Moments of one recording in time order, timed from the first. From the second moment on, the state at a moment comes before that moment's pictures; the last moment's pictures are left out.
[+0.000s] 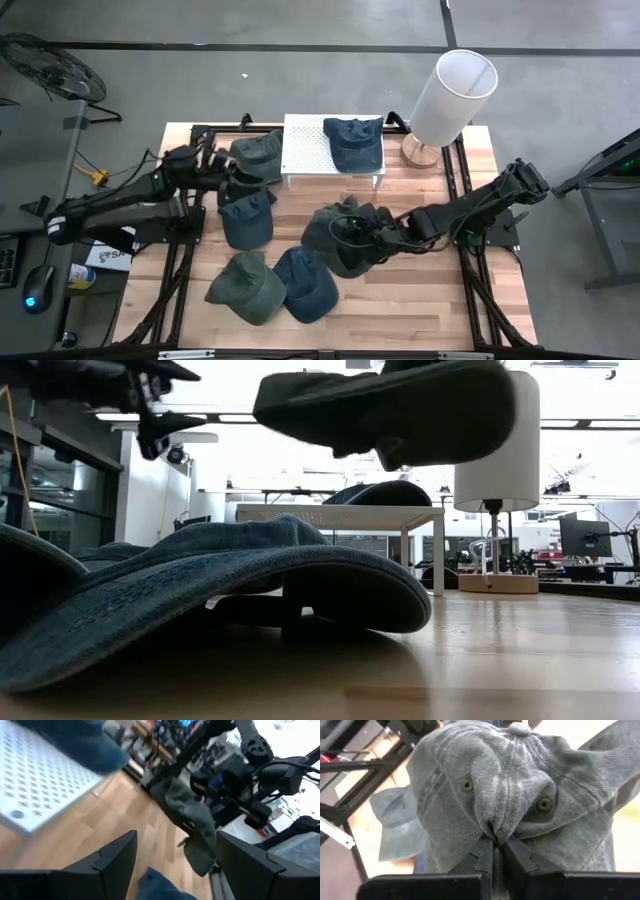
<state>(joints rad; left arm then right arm) 0.40 0.57 0.48 -0.03 0.43 -0.67 0.38 1.57 1.31 -0.62 0.52 1.09</state>
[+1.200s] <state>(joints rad) 0.16 1.15 1.06 -0.38 0.28 -0.82 0.33 1.57 1.31 -0.56 0.83 0.57</state>
